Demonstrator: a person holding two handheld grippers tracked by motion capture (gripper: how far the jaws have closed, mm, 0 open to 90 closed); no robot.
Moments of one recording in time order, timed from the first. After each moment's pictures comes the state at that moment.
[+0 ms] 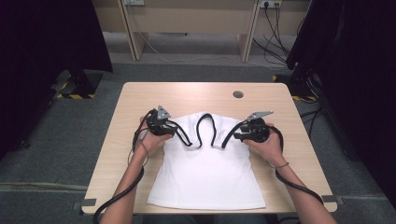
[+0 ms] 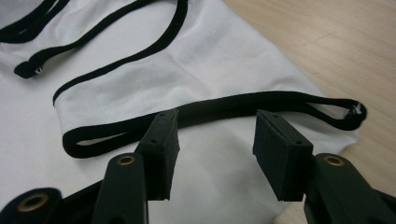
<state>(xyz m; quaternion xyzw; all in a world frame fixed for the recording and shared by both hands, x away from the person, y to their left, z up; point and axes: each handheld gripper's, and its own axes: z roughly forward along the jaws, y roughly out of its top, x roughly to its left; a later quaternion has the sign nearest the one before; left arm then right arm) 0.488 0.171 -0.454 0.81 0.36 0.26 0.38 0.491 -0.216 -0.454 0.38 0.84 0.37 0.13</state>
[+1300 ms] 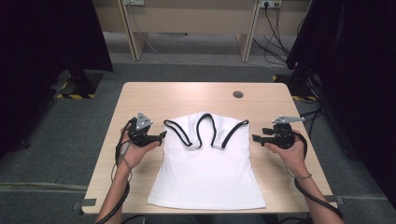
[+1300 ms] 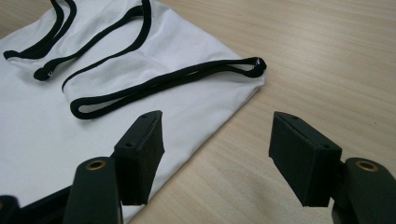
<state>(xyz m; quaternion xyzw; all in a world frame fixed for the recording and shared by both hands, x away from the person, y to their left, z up) 0.439 0.211 -0.438 0.77 0.39 0.28 0.41 0.459 -0.282 -0.439 0.43 0.80 0.41 0.14</state>
